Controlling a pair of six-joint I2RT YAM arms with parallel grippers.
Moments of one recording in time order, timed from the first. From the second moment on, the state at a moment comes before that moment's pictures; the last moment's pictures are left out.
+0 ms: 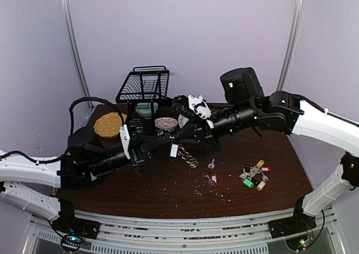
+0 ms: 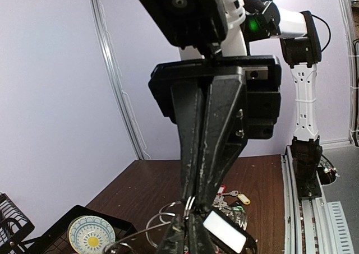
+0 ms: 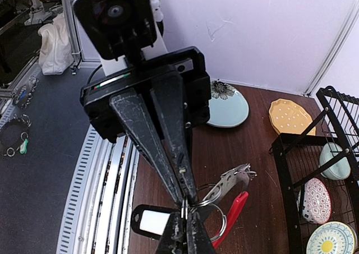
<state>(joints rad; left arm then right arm) -1.17 1.08 0.63 0.59 0.06 0.24 1.05 1.44 1.48 -0.52 -0.42 -0.35</state>
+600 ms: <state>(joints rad) -1.17 1.04 0.85 0.14 0.14 0.26 1.15 1.49 1.63 -0.79 -0.21 -0.50</state>
